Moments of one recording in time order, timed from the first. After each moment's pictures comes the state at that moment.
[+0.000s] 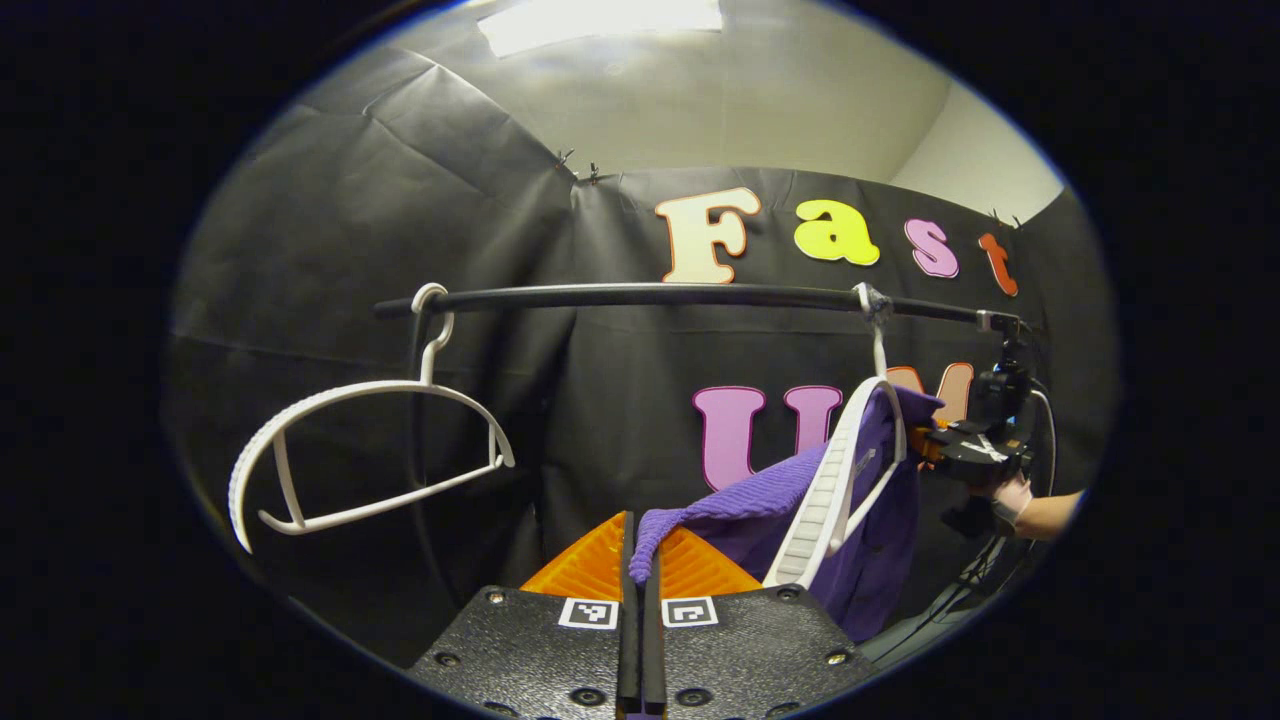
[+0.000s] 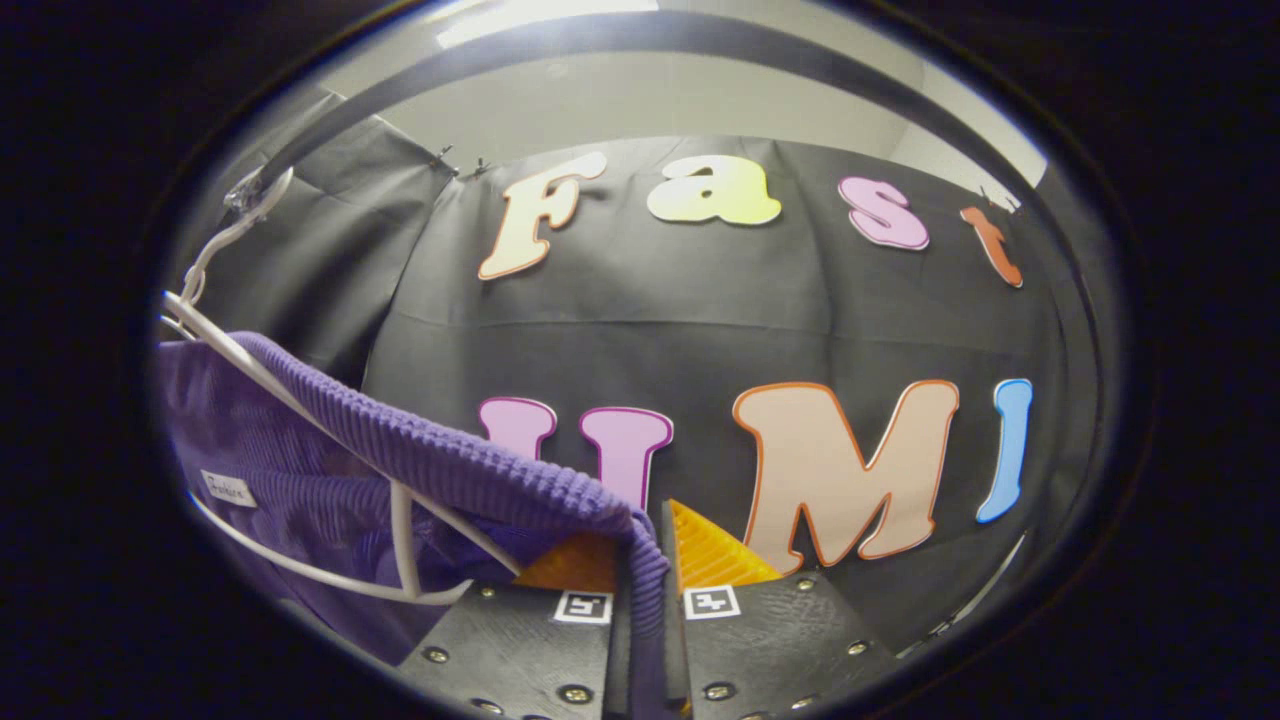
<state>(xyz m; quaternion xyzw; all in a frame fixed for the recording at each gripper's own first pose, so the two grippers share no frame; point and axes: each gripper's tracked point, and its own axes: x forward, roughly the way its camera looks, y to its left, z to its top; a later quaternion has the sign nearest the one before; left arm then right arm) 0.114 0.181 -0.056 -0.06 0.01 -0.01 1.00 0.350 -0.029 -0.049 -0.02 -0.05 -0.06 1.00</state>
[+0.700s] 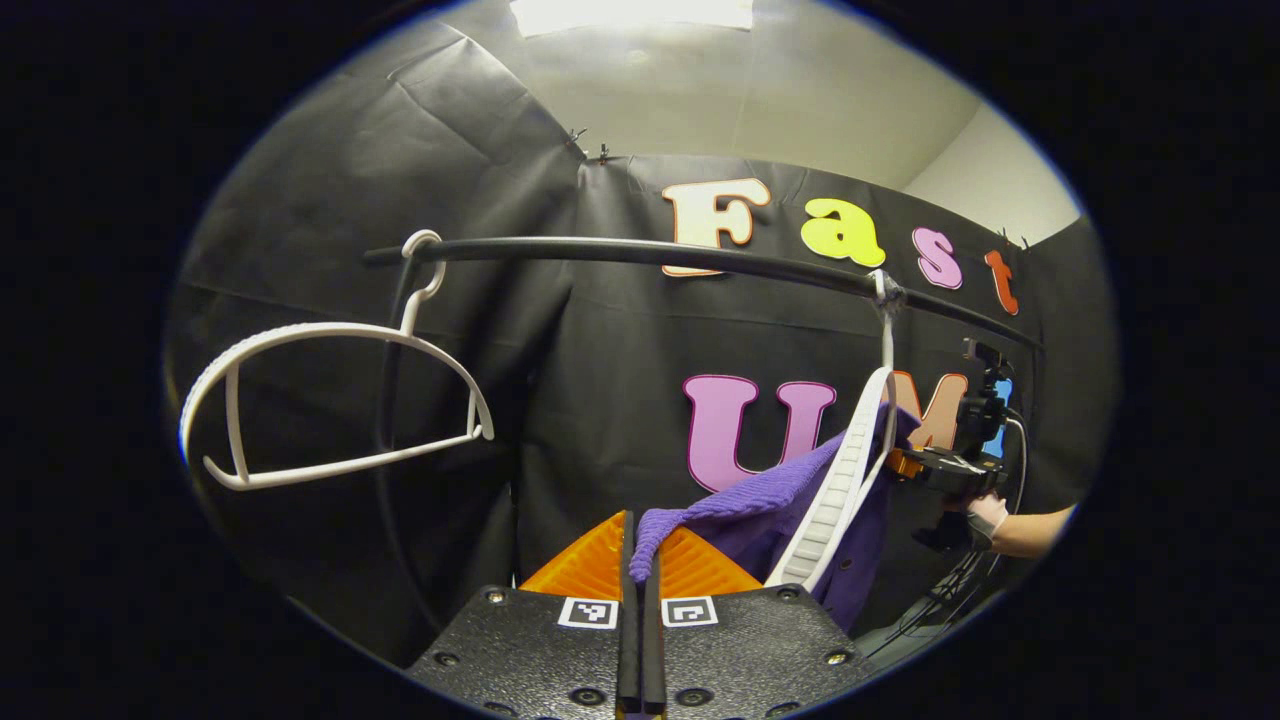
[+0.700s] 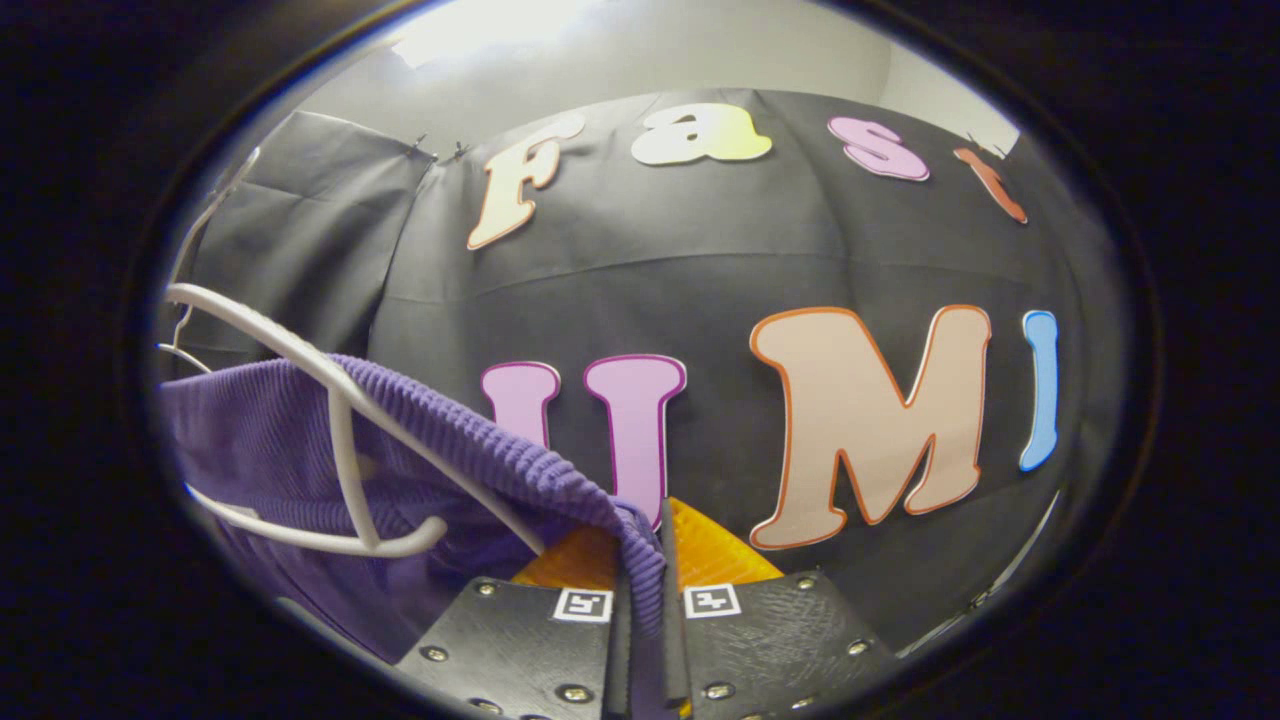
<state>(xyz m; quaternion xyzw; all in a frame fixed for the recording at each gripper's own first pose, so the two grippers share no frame) 0.127 0.174 -0.079 -0.10 0.03 -0.02 0.99 0.379 -0.031 -0.097 0.05 0.01 -0.03 1.00</state>
